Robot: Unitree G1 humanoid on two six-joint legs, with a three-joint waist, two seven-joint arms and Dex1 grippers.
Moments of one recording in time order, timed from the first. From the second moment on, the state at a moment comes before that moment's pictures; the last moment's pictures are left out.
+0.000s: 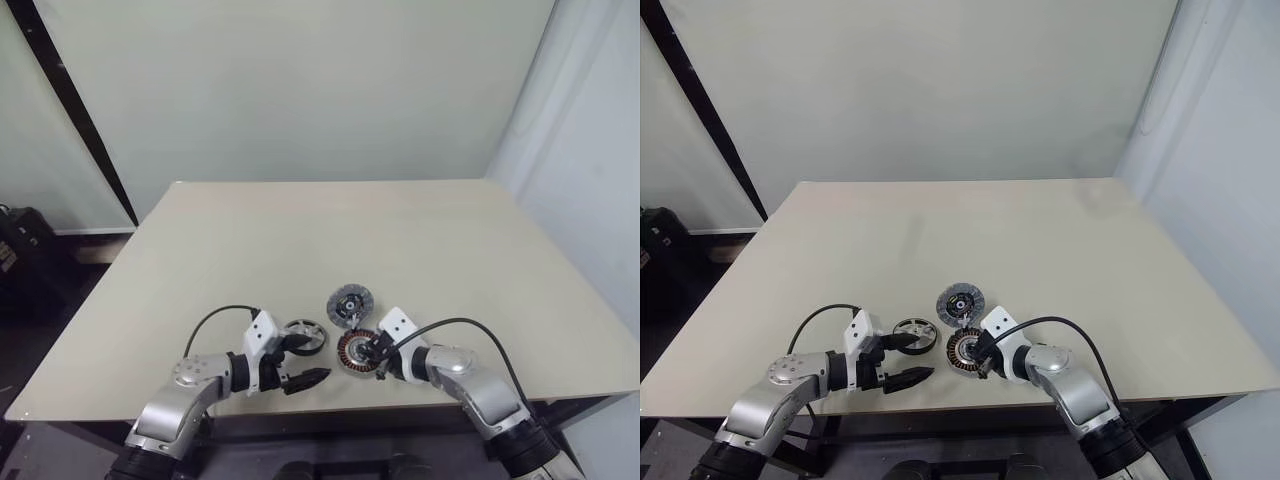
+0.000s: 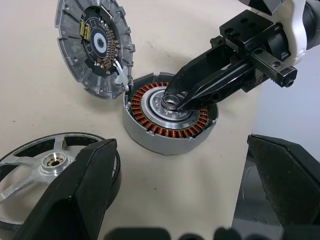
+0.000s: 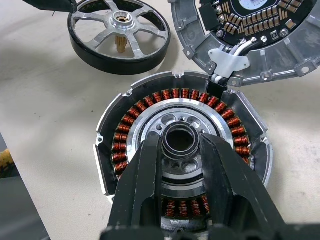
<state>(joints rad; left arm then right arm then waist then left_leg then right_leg) -0.03 0.53 -0.14 -0.09 -0.37 0.40 -0.95 -0.20 -0.31 0.38 -0.03 0.11 0.59 0.61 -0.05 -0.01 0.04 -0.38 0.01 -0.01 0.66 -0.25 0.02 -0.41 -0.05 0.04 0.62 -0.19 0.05</state>
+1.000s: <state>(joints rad) -0.03 0.53 -0.14 -0.09 -0.37 0.40 -0.95 -0.20 -0.26 0.36 -0.02 0.11 0.58 0.56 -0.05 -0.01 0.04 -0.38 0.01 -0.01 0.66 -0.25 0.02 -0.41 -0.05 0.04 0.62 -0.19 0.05</state>
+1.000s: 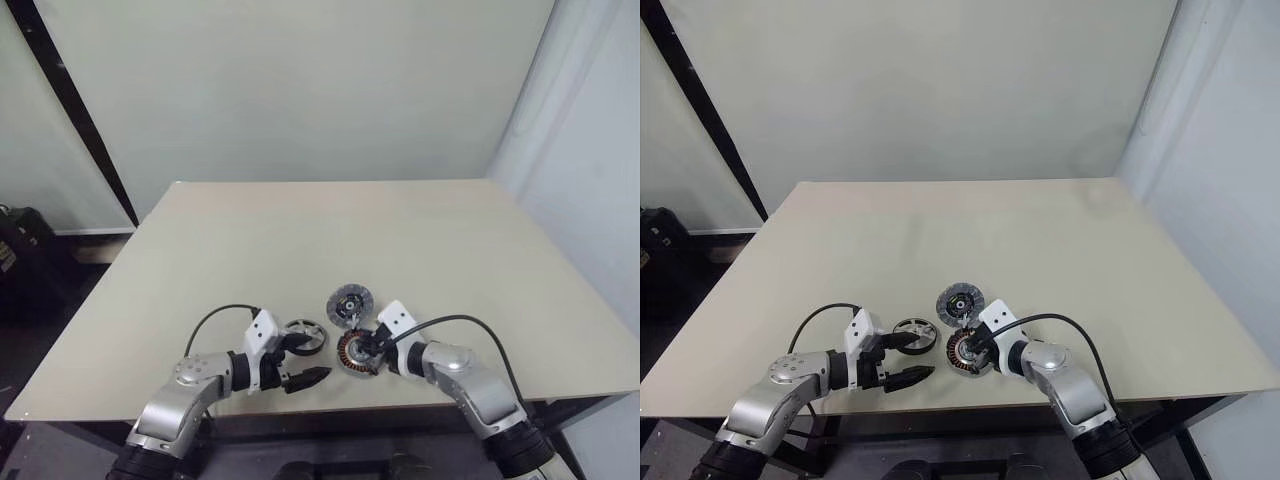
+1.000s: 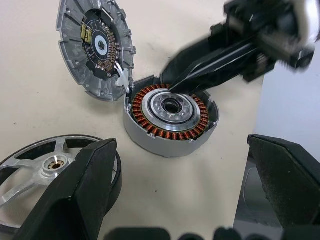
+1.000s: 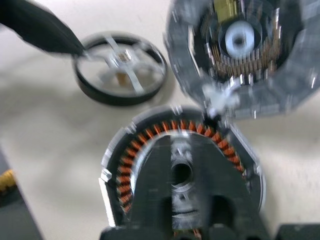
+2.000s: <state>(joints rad) -0.02 0.52 -0.13 -0.09 -0.37 0.40 -0.93 -0.19 -0.30 0.36 -0.12 0.09 0.68 0.58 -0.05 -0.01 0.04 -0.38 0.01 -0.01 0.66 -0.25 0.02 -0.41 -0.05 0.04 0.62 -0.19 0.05</state>
